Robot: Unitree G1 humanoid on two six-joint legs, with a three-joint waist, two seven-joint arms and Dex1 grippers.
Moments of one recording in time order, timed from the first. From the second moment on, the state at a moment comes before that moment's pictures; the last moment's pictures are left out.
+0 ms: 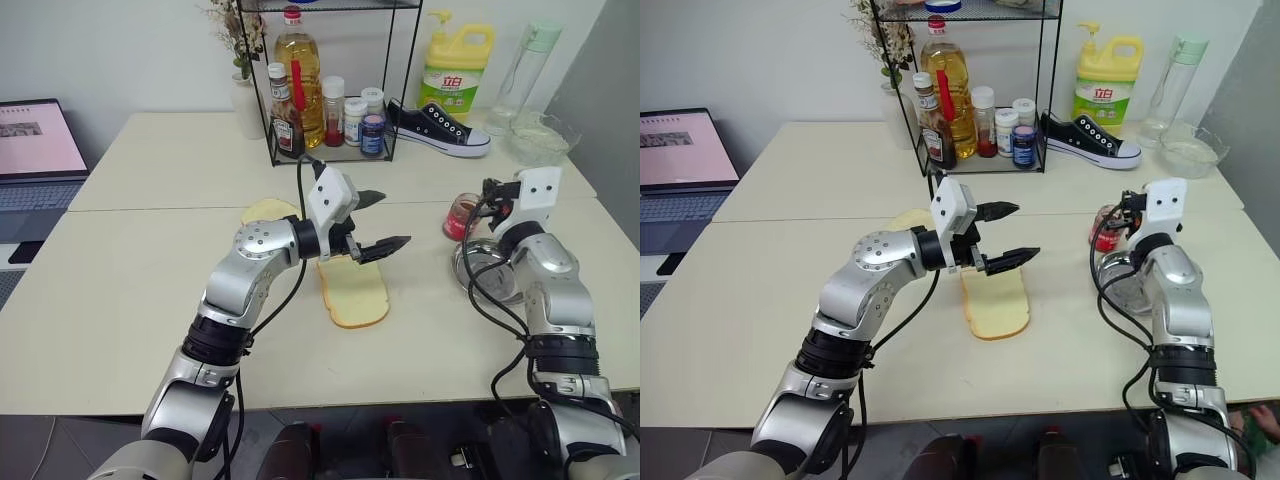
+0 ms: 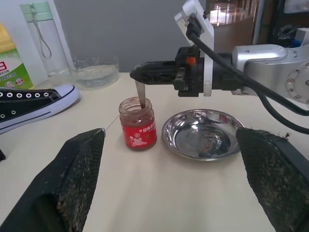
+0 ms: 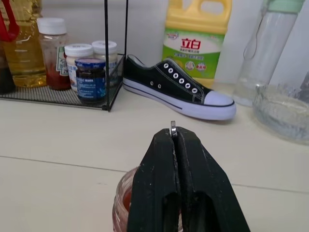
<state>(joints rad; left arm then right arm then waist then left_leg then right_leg) -0.68 0.29 -0.19 -0.04 -0.31 0.40 -0.84 -0.55 -0.37 -0.20 0.19 0.18 0.24 0.22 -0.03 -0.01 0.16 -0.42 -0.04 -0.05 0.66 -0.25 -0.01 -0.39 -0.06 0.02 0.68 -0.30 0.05</state>
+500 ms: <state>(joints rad) -0.68 0.29 -0.19 -0.04 -0.31 0.40 -0.84 -0.67 -0.28 -0.42 0.25 0.40 0.40 0.08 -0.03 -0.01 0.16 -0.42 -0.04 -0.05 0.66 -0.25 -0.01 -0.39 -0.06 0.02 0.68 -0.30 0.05</state>
